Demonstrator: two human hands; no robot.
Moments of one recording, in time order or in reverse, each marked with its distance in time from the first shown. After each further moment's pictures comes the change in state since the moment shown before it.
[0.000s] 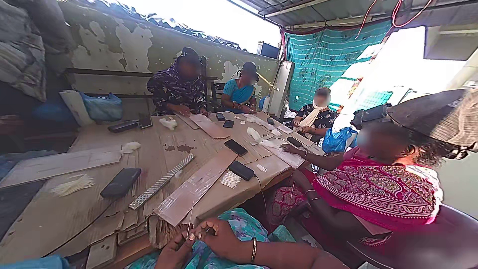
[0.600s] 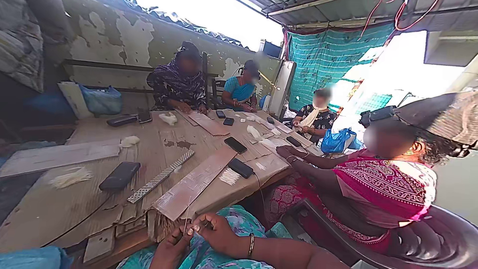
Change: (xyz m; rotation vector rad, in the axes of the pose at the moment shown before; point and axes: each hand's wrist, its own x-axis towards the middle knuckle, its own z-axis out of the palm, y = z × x) left_hand 0.000 -0.004 0.001 0.009 0.082 -0.003; right_hand 0.000 -0.003 0.003 0.031 -0.010 0.010
